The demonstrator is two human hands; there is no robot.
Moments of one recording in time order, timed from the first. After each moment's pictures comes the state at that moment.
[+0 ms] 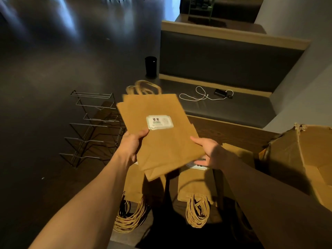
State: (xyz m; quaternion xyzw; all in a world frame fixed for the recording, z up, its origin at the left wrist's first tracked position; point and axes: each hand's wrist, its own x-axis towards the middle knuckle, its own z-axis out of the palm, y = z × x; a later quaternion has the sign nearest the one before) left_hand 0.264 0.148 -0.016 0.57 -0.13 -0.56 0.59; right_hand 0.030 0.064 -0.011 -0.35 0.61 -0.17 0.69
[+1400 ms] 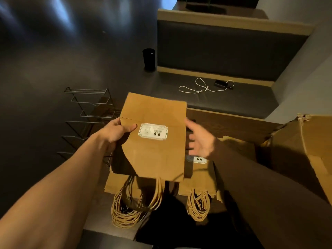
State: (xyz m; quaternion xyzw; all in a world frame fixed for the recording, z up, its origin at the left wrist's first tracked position) left_hand 0.315 0.141 0.000 0.67 -0.23 -0.55 0.44; right_hand 0.051 0.064 -0.001 -0.36 0.55 -0.14 0.74
